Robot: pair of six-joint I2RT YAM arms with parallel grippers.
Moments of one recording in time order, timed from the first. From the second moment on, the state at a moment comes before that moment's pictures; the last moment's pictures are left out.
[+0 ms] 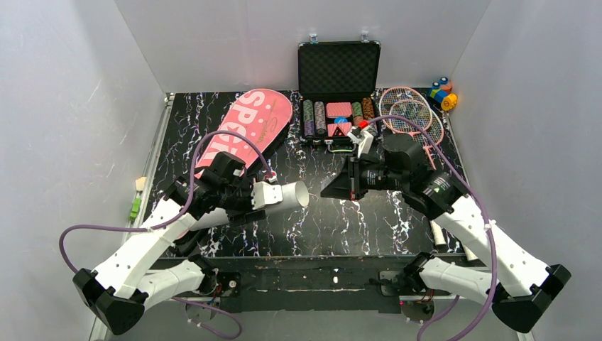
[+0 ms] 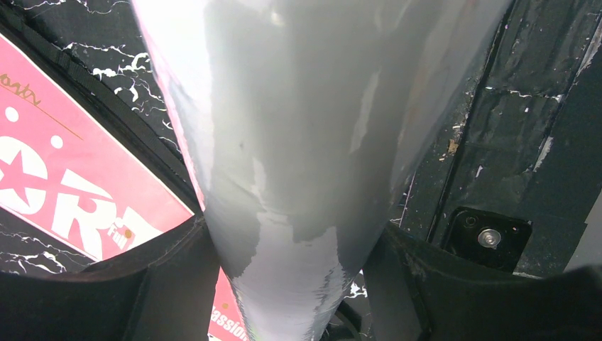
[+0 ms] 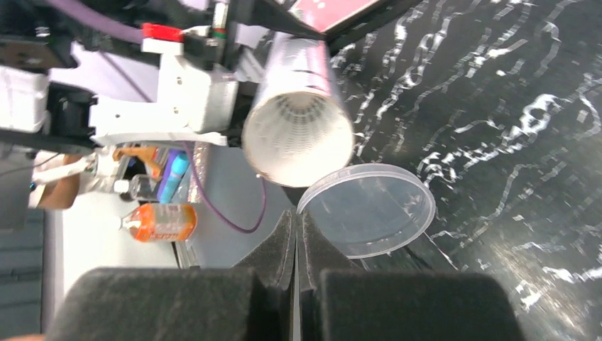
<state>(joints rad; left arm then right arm) -0.64 0.99 1.07 -1.08 0.25 0.79 0.73 0.97 1.11 -0.58 -0.52 0.65</state>
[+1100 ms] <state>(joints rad) -0.64 0.99 1.07 -1.08 0.25 0.78 0.83 1.11 1.07 -0.26 -0.67 0.72</state>
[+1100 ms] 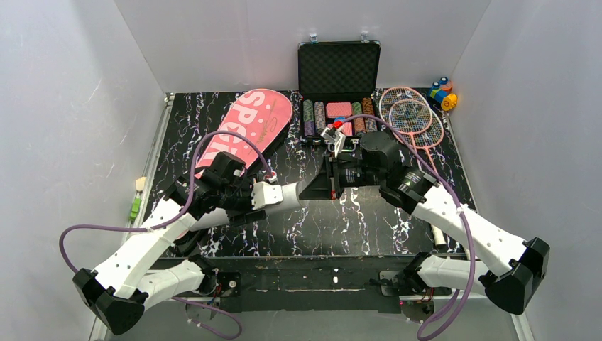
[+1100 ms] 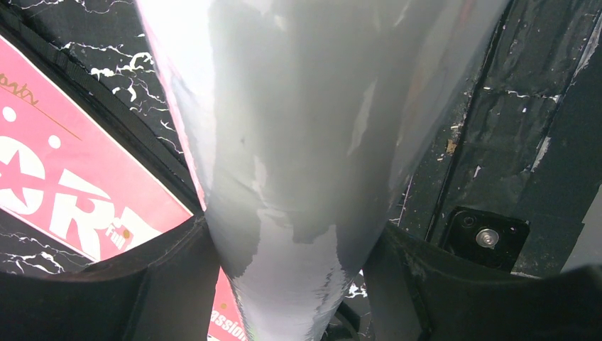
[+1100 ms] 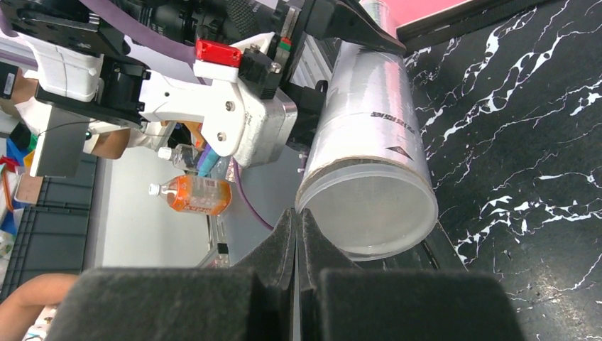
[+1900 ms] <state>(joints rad) -0.64 0.99 1.07 -1.10 0.25 0.78 0.83 1.12 1.00 -0.17 -0.72 0.77</state>
